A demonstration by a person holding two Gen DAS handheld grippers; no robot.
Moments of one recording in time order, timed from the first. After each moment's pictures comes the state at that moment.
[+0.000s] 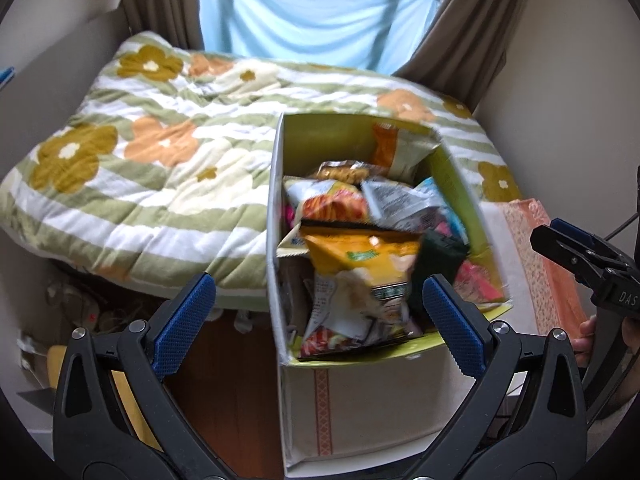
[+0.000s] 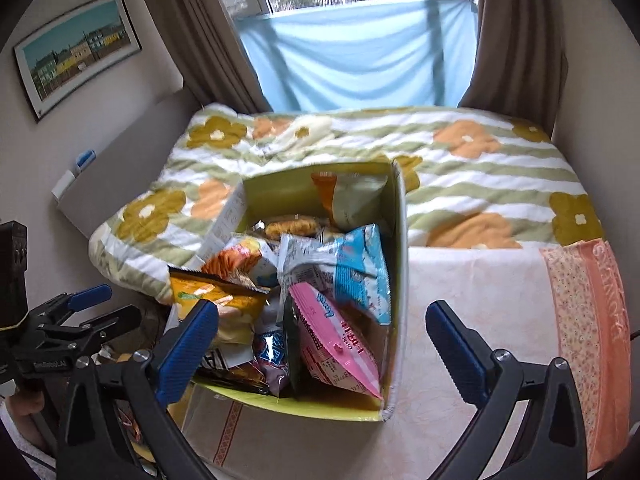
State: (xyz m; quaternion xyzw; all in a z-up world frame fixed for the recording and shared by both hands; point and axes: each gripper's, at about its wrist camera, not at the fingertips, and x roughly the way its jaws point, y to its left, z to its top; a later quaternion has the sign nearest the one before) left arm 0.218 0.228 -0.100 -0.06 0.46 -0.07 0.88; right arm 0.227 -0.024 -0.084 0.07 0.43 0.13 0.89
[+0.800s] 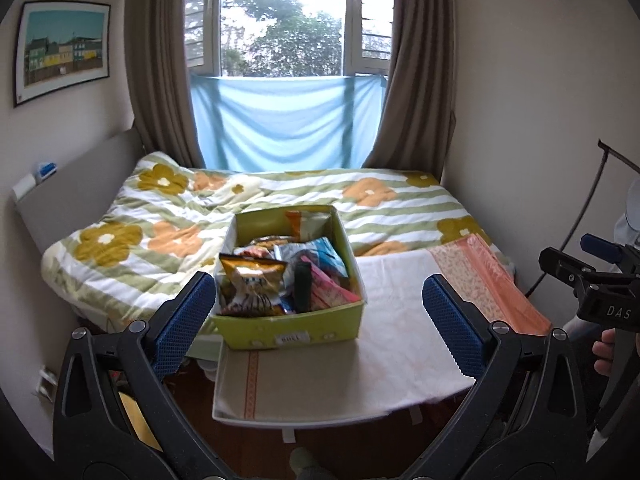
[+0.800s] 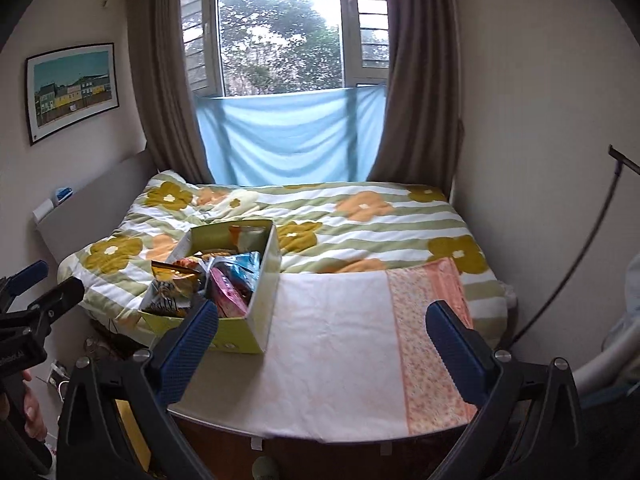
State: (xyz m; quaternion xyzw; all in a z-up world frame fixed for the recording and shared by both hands) left arm -0.005 0.068 0.023 0.01 0.28 -0.06 0.96; right arm 0.004 -0.155 0.023 0.03 0.31 0.00 0.95
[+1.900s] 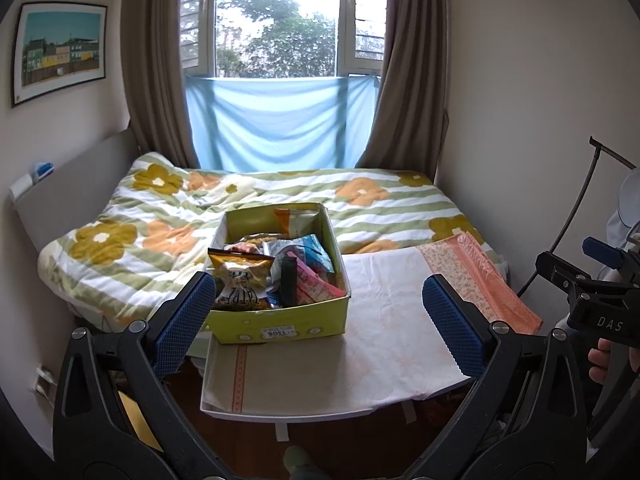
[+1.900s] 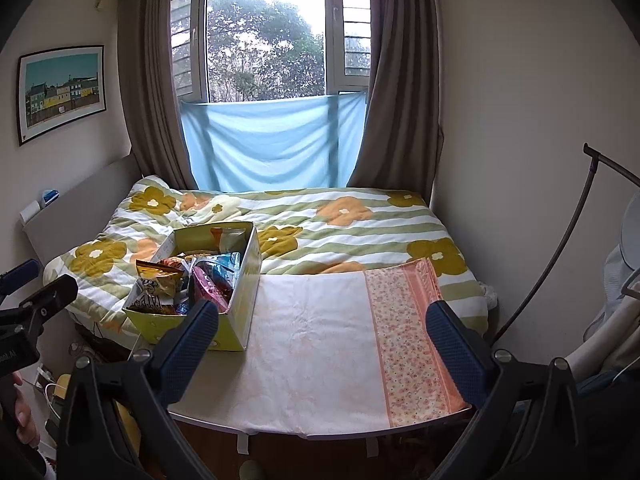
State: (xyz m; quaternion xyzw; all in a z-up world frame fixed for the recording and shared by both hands) left arm -0.018 0.054 0.026 0.01 0.27 -0.07 0.96; right arm -0.015 -0.166 0.021 0.02 0.30 -0.02 0.95
